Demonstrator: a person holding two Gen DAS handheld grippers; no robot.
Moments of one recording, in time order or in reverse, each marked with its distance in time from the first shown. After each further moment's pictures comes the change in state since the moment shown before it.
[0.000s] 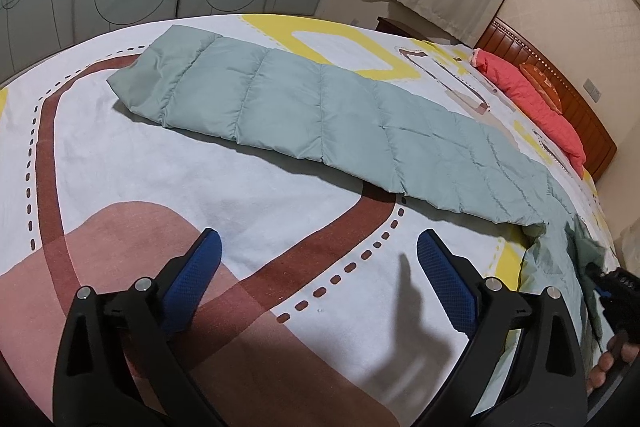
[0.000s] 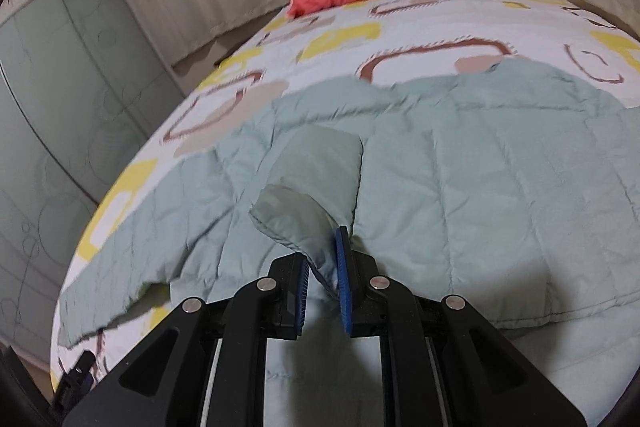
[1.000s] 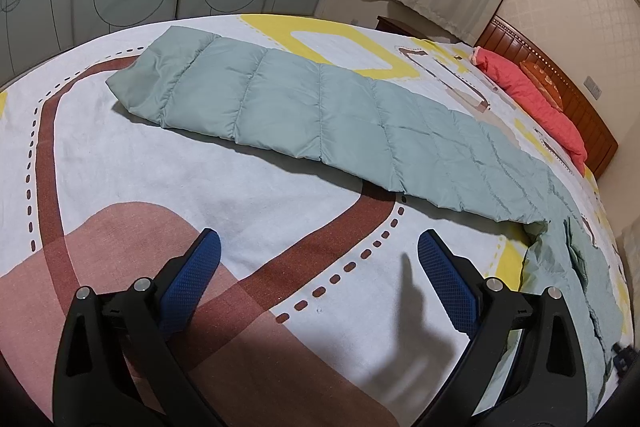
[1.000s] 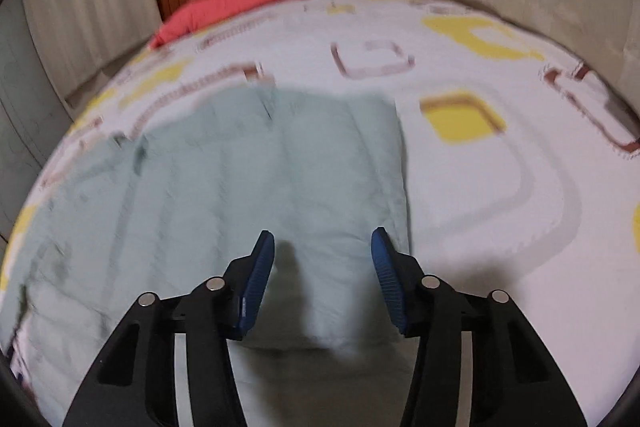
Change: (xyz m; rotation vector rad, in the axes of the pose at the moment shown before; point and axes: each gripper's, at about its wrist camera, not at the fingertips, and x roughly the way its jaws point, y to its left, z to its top) left arm 0.001 -0.004 -0.001 0.010 0.001 0.010; right arm -0.091 -0.217 -0.004 0.137 -0.026 -0.383
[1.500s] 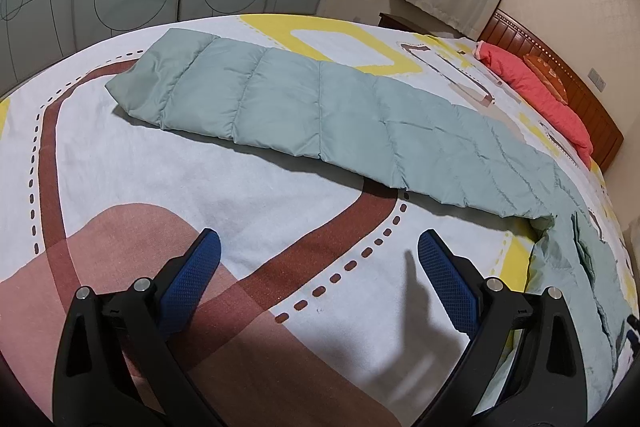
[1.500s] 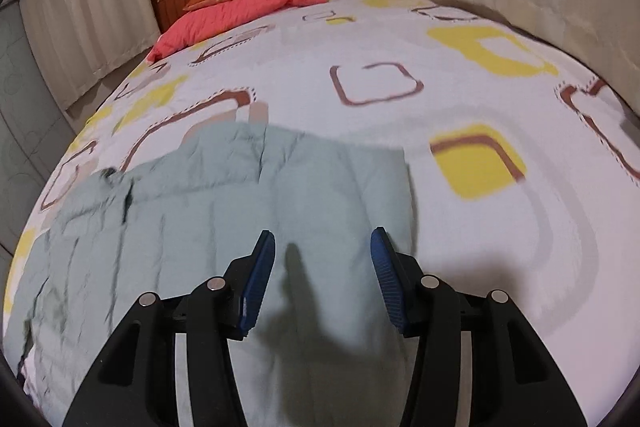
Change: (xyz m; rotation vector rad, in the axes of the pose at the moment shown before) left arm 0.004 -0.003 0.000 0.021 0.005 0.023; right arm 0.022 -0.004 0.057 0.023 -0.057 0.015
